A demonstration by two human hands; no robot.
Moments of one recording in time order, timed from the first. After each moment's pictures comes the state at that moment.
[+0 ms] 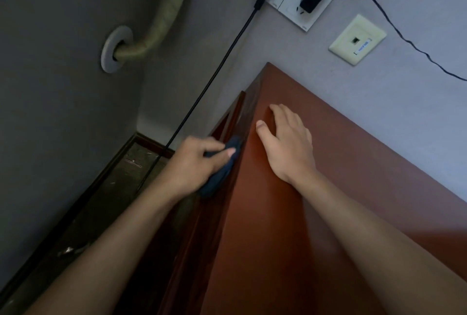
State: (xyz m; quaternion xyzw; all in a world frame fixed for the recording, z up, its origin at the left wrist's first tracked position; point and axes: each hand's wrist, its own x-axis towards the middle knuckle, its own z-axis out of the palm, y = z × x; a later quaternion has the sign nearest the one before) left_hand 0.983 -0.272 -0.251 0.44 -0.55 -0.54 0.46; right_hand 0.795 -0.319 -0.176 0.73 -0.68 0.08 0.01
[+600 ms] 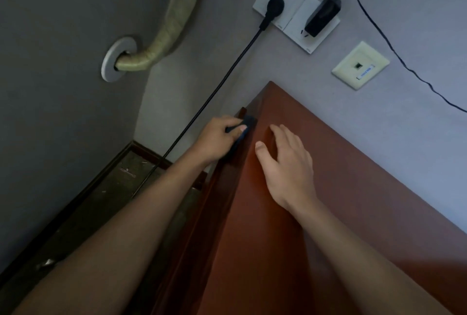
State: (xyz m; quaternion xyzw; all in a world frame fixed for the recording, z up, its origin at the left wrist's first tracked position) left_hand 0.941 -0.394 -0.271 0.46 -0.56 -0.48 0.50; right_hand 0.794 -0.318 -0.173 0.73 -0.68 0.09 0.00
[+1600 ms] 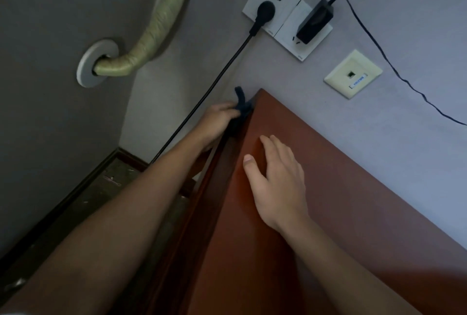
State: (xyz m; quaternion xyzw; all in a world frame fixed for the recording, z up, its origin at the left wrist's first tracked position) left_hand 0.926 -0.457 -0.249 0.41 -0.42 -0.62 0.53; right_hand 0.795 -0.319 -0.172 0.74 -0.67 0.08 -0.01
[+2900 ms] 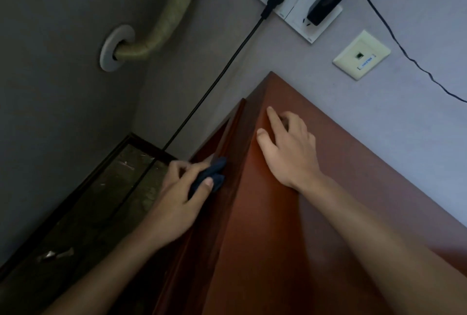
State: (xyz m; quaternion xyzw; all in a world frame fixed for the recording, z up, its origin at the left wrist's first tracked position) left_hand 0.973 -0.237 -0.327 0.50 -0.56 -0.47 0.47; right_hand 0.797 -0.328 -0.165 0.75 -0.66 0.00 0.03
